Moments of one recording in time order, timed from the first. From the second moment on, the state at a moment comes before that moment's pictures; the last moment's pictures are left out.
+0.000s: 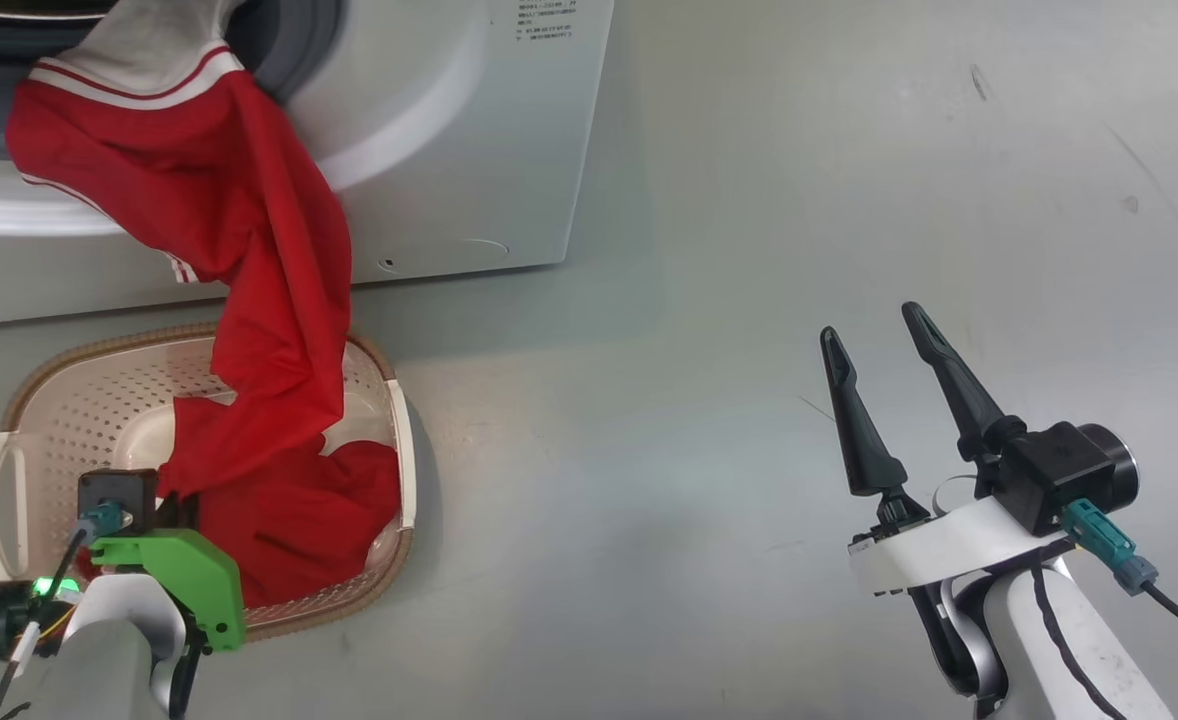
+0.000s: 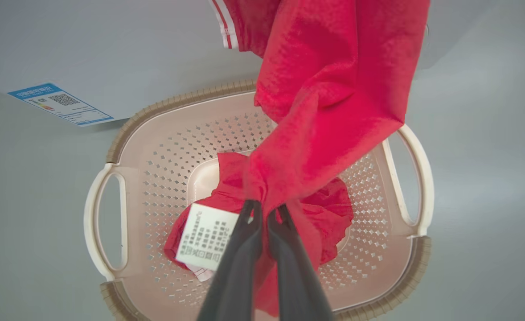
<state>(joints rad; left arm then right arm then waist) -0.41 0.14 -0.06 0.85 -0.20 -0.07 -0.08 -0.13 -0.12 0.30 0.00 0.27 0.00 -0.22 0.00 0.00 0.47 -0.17</state>
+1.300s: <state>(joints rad) -0.49 0.09 -0.10 0.93 -0.19 -0.09 -0.25 -0.14 -0.11 0.27 0.10 0.27 -0.01 -0.24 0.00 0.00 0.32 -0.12</state>
